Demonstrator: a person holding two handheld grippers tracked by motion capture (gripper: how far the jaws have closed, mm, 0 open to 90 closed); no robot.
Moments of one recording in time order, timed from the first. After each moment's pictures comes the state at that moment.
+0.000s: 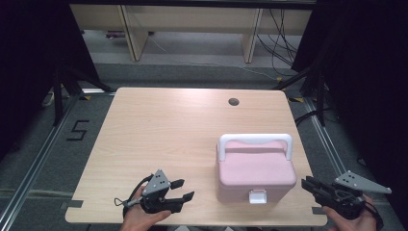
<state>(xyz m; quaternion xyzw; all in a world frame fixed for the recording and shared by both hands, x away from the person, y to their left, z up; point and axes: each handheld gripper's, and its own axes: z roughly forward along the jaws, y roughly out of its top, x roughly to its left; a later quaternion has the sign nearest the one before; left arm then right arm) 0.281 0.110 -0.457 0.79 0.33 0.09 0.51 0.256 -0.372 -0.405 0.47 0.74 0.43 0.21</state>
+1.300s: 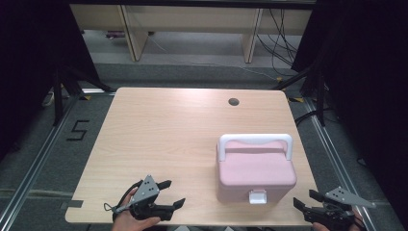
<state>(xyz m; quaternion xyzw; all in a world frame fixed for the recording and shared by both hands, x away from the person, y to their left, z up) 0.271 0.137 -0.469 0.79 0.32 0.12 0.51 0.240 -0.372 -0.459 0.51 0.74 0.40 0.19</state>
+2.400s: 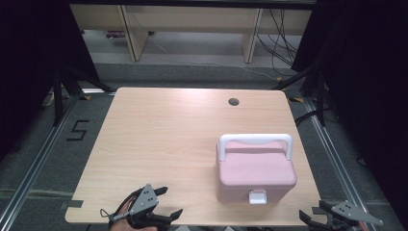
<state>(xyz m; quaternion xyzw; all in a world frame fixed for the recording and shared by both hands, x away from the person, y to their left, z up) 0.254 0.139 -0.478 0.81 0.29 0.13 0.49 0.212 -0.385 -0.476 0.53 0.73 0.38 0.21</state>
